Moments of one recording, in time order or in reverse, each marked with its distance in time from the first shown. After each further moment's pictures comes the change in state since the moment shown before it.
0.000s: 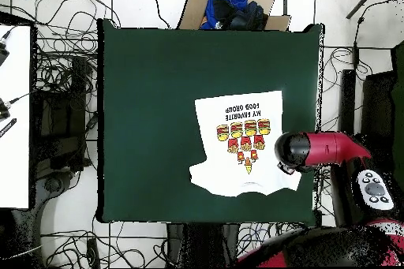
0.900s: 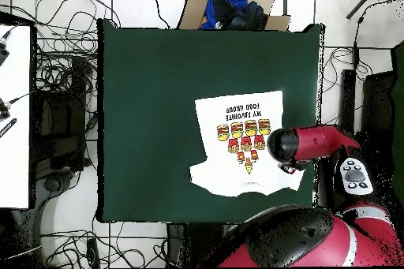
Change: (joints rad) arm 0.129 0.047 -0.125 -0.076 -0.009 0.016 0.000
